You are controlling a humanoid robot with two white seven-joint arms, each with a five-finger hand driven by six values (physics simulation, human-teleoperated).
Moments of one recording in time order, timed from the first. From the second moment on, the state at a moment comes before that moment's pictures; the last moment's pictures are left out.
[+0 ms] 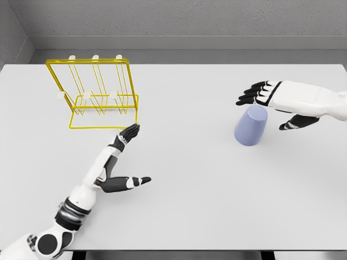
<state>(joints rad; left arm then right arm) -0.02 0.59 -0.76 -1.66 0.23 -0.61 0.28 -0.59 -1.02 0.58 -1.63 0.17 -0.61 0.49</state>
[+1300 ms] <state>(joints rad) 0.02 0.60 -0.75 -1.74 0.44 -0.43 0.28 -0.74 -0.89 0.73 -1.42 0.20 -0.61 0.61</state>
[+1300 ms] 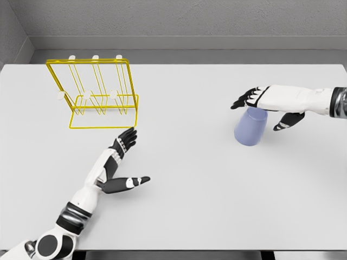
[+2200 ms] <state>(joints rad) 0.05 0.60 -0.74 -1.76 0.44 -0.43 0.28 -0.76 -0.81 0.76 -1.25 0.20 -0.61 0.60</state>
